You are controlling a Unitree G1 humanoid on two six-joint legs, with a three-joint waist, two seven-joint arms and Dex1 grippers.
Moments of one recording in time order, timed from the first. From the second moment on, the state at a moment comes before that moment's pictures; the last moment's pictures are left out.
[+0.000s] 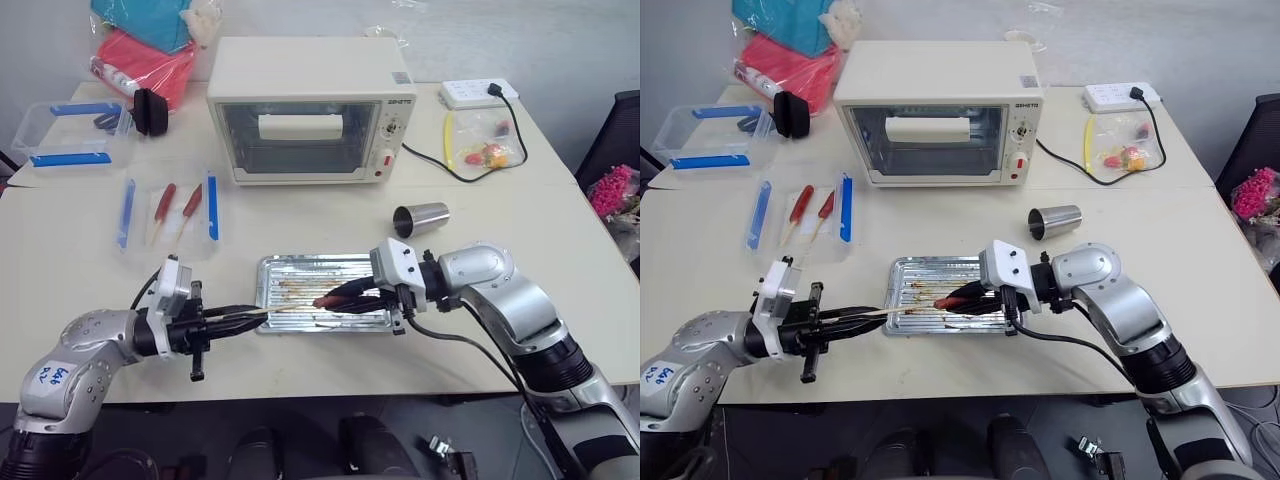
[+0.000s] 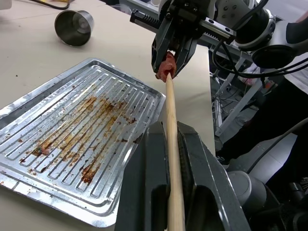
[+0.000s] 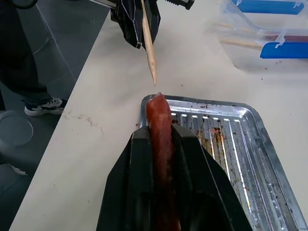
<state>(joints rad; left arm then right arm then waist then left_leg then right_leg) -0.06 0.72 0.18 -0.31 -0.73 0.51 -1.11 -0.59 -0.59 0.31 -0.20 0.35 0.35 1.23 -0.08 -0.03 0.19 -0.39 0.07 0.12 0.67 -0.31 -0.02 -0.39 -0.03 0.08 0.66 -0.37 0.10</state>
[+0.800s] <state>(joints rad) -0.16 0.66 0.06 -0.26 -0.66 0.49 -1.12 -0.61 -0.54 0.32 -0.21 0.32 0.37 1.24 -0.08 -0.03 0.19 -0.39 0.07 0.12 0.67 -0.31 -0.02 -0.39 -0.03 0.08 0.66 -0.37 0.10</state>
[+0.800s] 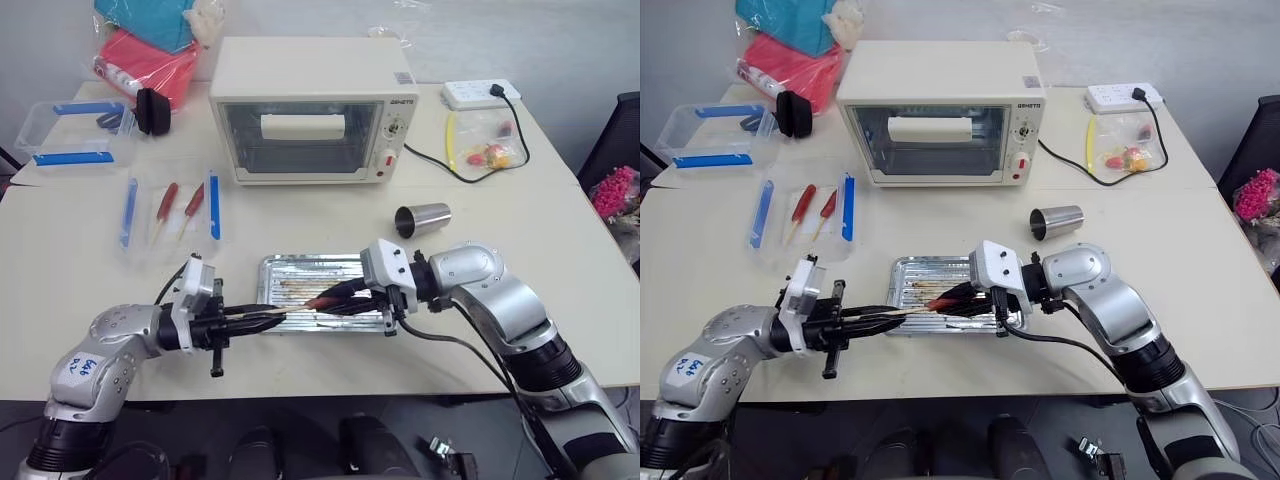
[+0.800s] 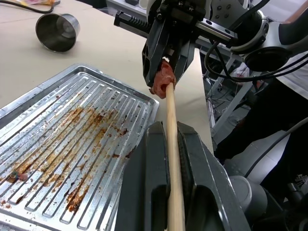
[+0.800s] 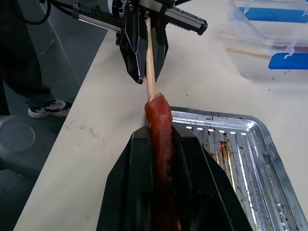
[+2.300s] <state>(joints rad) 0.02 0.47 0.39 -0.32 -0.70 0.35 -0.84 -0.41 -0.54 -0.16 -0.24 0.61 0.28 1.19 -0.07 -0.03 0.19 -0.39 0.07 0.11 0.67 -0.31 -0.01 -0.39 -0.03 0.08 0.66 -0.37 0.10</state>
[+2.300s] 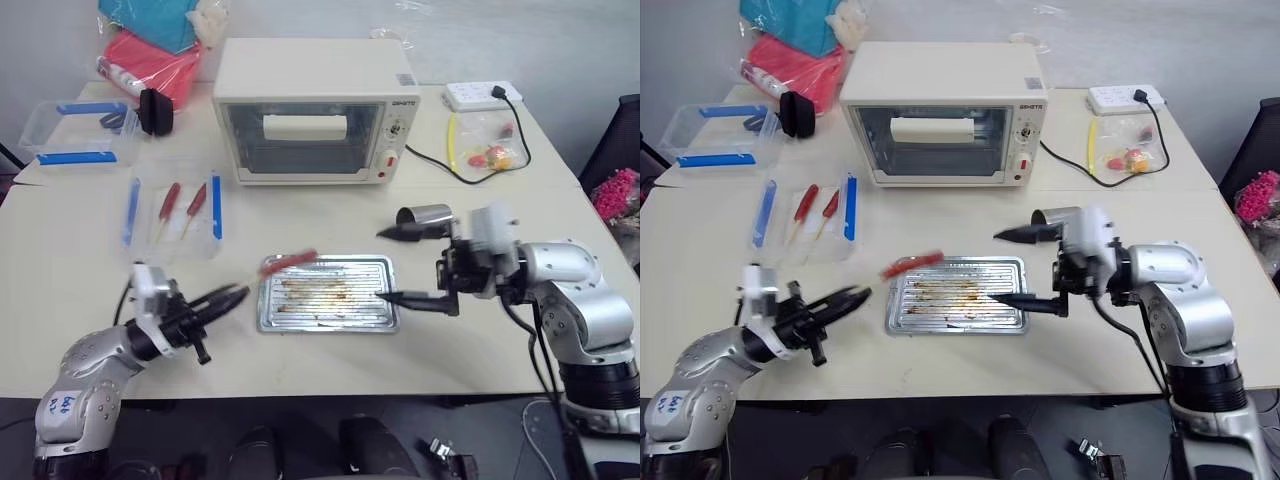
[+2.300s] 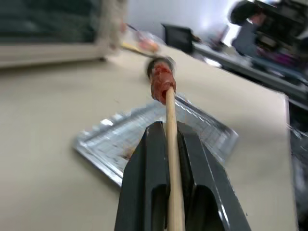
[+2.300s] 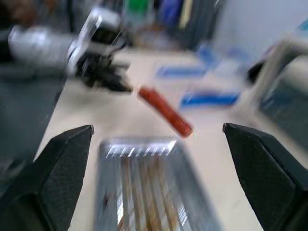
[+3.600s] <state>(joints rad) -0.23 0.55 0.26 -0.12 -0.41 0.08 -0.58 -0.18 -0.55 -0.25 -0.43 0.70 0.17 0.94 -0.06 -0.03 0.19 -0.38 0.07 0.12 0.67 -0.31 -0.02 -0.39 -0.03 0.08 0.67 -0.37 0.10</state>
